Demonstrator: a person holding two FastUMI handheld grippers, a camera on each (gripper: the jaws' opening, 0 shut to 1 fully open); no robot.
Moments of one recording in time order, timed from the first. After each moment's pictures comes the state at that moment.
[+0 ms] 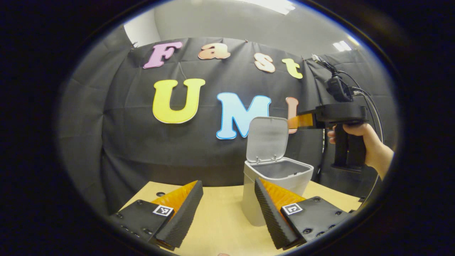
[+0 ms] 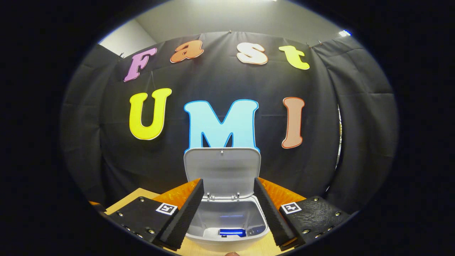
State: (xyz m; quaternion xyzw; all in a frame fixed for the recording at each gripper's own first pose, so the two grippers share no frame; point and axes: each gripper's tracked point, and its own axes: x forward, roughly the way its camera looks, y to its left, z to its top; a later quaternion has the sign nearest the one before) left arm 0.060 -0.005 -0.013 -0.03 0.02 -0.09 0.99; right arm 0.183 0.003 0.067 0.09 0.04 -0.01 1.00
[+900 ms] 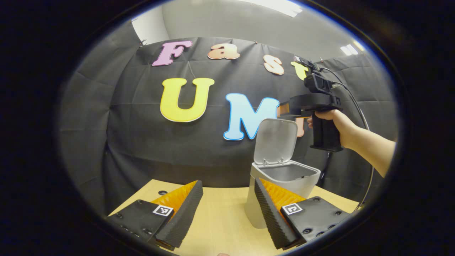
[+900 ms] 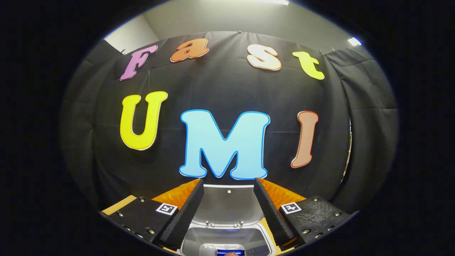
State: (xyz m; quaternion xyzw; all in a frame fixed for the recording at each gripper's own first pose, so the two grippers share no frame) left arm 0.072 0.015 -0.019 -0.05 0.02 -0.06 1.00; right arm 0.279 0.014 0.119 0.05 0.01 -0.01 1.00
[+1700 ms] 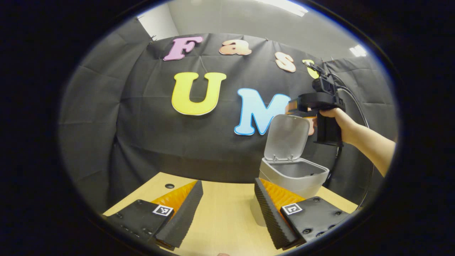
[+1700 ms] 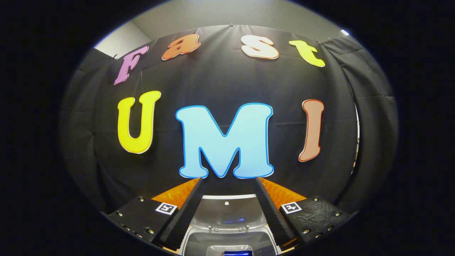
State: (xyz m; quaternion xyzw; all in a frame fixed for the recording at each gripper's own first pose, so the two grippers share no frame) left arm 0.069 0.025 -0.033 -0.06 0.04 -0.03 1.00; right arm 0.301 0.010 0.102 0.10 0.04 0.01 0.99
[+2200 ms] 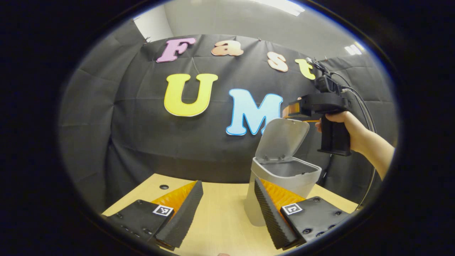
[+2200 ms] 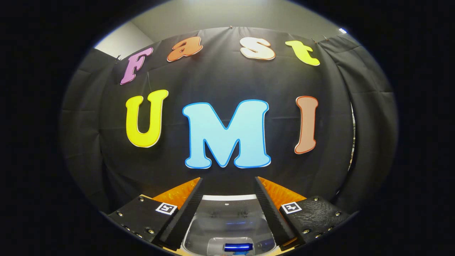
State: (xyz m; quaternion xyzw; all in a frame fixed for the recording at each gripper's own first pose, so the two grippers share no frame) left arm 0.063 0.001 -0.031 -0.06 0.03 -0.05 1.00; right arm 0.244 0.014 0.077 0.10 0.05 0.01 0.99
